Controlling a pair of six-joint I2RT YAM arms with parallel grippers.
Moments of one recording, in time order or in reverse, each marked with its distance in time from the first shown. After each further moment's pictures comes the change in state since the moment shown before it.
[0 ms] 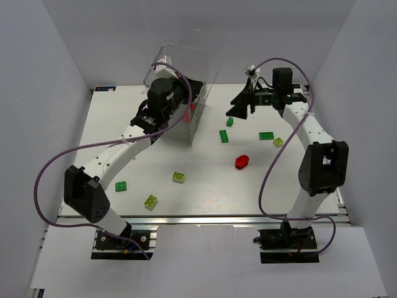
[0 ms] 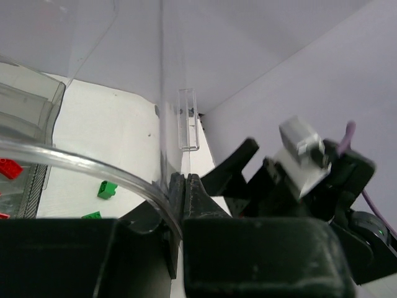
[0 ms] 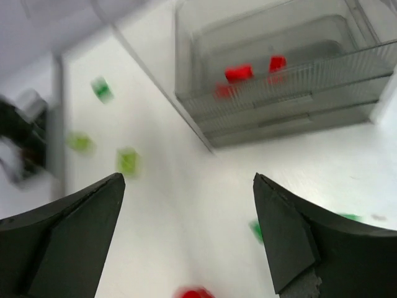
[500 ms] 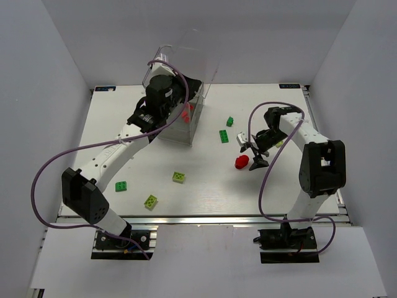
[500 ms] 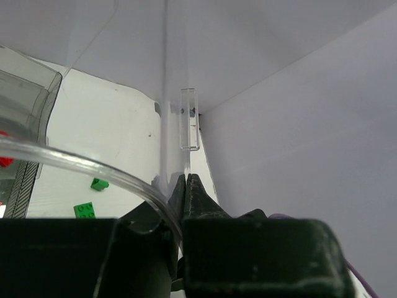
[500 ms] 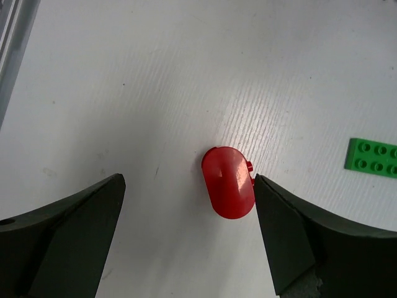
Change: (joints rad) left arm 0.000 -0.010 0.064 -0.108 -0.032 -0.074; right arm 0.016 -0.031 -0.216 -1.072 0.323 -1.818
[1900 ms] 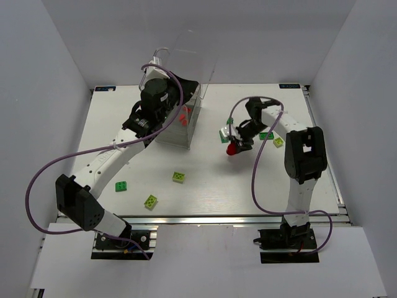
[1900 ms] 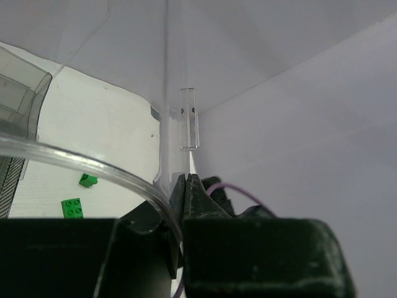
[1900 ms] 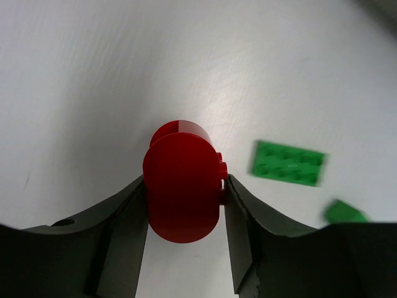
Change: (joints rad) left arm 0.001 -0.069 -0.058 0.007 -0.020 -0.071; right arm 0.117 0.222 0.180 0.220 0.150 0.092
